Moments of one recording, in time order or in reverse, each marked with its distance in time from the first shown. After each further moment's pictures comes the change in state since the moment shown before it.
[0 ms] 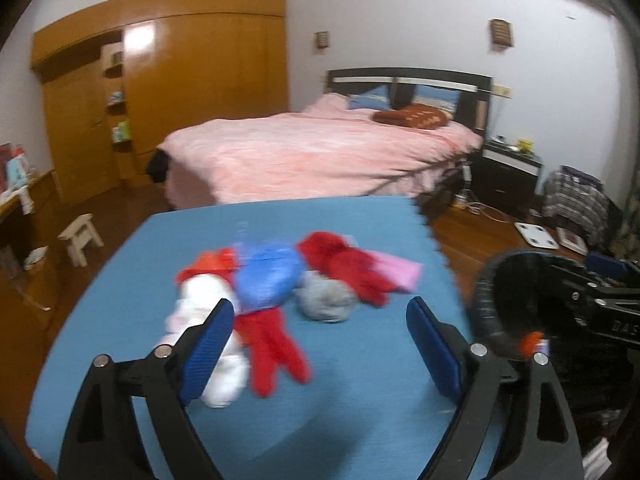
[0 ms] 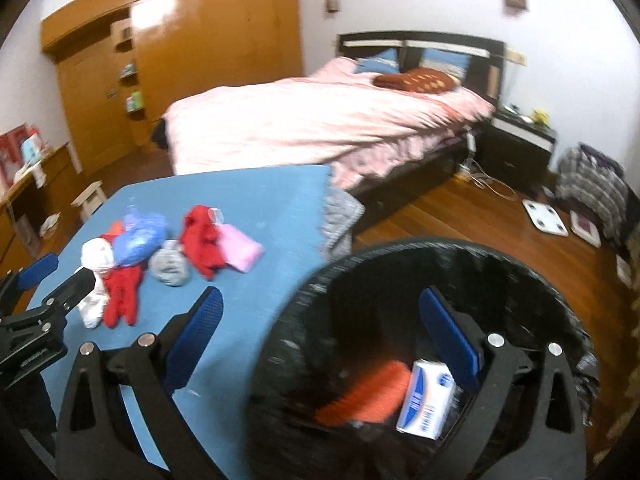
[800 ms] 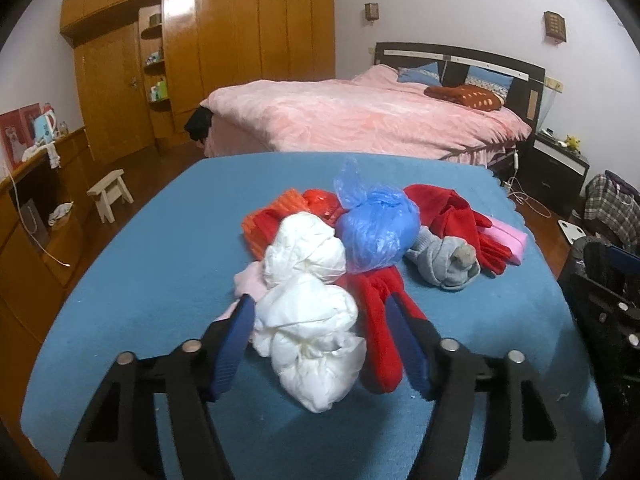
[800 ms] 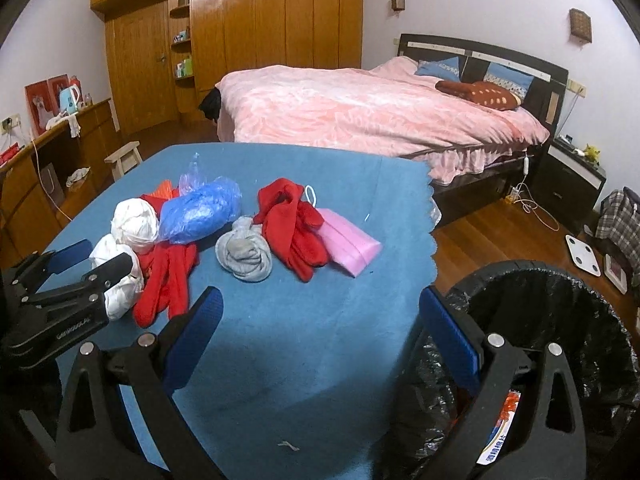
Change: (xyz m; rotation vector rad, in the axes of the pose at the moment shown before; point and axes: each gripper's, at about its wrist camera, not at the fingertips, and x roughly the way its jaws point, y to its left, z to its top) left arm 0.054 0.070 -0.034 -0.077 0.123 0.088; right arm 0.056 0.089 -0.005 -0.143 0.038 0.098
